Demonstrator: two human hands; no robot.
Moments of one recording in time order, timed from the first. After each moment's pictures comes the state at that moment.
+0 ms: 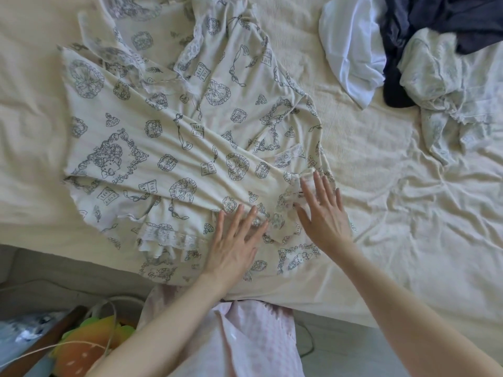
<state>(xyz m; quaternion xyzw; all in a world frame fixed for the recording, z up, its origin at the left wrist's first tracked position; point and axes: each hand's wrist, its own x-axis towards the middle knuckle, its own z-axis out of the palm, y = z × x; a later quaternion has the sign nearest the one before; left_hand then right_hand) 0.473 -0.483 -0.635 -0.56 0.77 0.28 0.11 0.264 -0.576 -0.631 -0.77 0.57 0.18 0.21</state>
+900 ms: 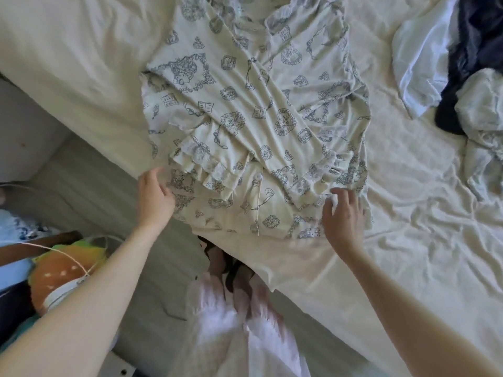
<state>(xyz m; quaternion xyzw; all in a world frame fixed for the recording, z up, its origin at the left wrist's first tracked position) 0.560 -0.365 -0.637 -0.90 0.20 0.30 -0.24 0.259 -0.518 -0.621 -0.77 0.62 0.02 0.17</state>
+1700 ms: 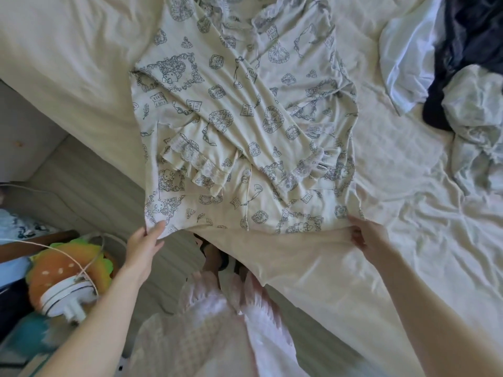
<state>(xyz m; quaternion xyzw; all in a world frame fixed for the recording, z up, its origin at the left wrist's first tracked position) 0.521 -0.289 -0.649 -0.77 -0.17 0.46 -0.41 0.168 -0.551 -0.632 -0.24 0.82 -0.07 0.51</state>
